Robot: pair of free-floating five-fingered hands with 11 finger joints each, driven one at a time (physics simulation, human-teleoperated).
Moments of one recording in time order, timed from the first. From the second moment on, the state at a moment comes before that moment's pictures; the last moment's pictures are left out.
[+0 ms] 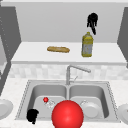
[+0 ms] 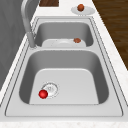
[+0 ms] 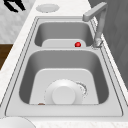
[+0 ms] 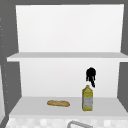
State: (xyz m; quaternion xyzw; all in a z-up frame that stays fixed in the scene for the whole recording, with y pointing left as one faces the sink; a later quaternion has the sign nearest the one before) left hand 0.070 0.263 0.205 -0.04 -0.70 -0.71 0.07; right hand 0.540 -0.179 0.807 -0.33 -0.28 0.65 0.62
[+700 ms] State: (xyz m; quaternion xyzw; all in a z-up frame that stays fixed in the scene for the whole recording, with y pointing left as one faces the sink) left hand 0.070 0.263 0.205 -0.04 -0.70 -0.71 0.07; right hand 0.536 -0.245 0.824 -0.31 -0.31 0.64 0.63
